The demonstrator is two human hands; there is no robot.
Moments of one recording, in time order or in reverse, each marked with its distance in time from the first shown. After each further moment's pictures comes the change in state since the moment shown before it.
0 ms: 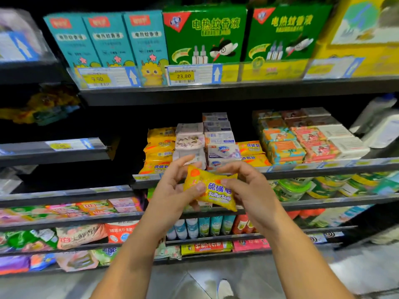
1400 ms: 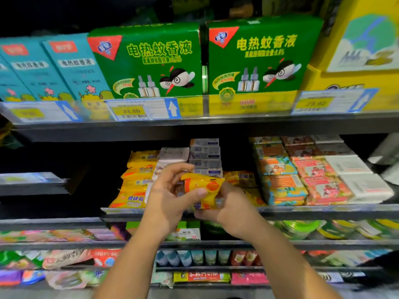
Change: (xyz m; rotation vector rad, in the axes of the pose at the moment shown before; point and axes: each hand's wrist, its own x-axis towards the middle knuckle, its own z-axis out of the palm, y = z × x) left_hand 0.113 -0.016 0.056 0.080 0.223 0.164; right_hand 0.115 0.013 -0.064 -0.402 -0.307 -0.166
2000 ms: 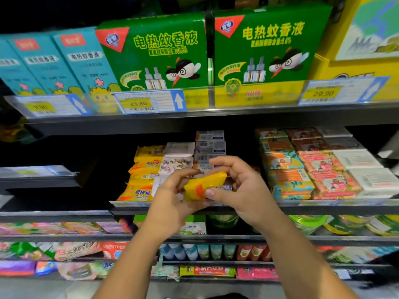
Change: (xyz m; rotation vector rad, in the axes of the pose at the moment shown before) left_hand -0.017 -0.001 -0.012 0.220 -0.095 -0.049; right_hand -0.009 -0.020 -0.010 0.261 0.084 -0.168
